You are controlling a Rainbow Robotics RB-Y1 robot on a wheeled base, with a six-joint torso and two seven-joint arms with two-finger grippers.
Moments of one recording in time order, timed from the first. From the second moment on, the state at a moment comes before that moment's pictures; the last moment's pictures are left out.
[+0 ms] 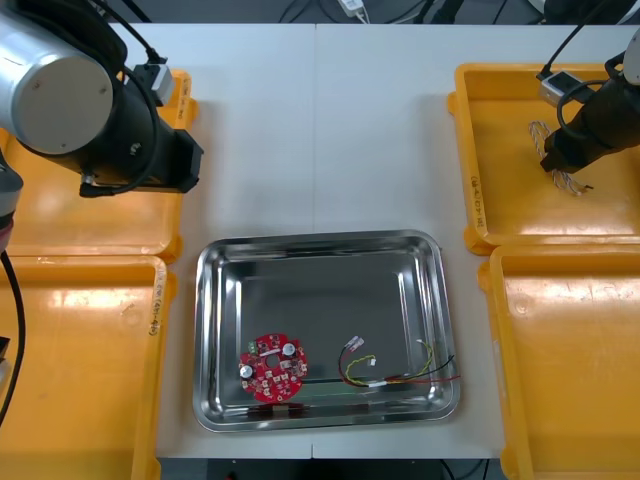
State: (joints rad) right arm -0.96 -0.64 0.00 -0.87 -0.56 1.36 2.20; left arm -0.69 0.55 -0.15 -2.00 0.61 1.91 -1.06
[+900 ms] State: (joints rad) right arm -0.92 -0.63 0.00 -0.87 -0.60 1.33 2.20; left arm -0.50 0.45 -0.51 -2.10 0.36 1.85 -0.75
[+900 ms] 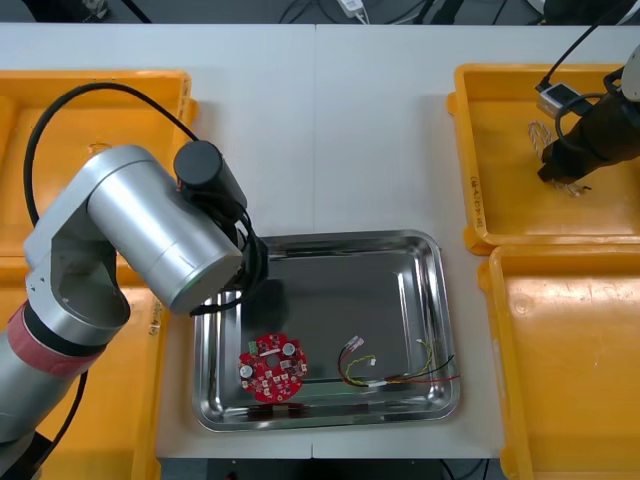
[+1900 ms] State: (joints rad) right arm -0.91 -0.63 0.00 -0.95 -0.60 1.38 2.24; left arm -0.46 0.45 -0.56 -2.10 0.35 1.77 -0.74
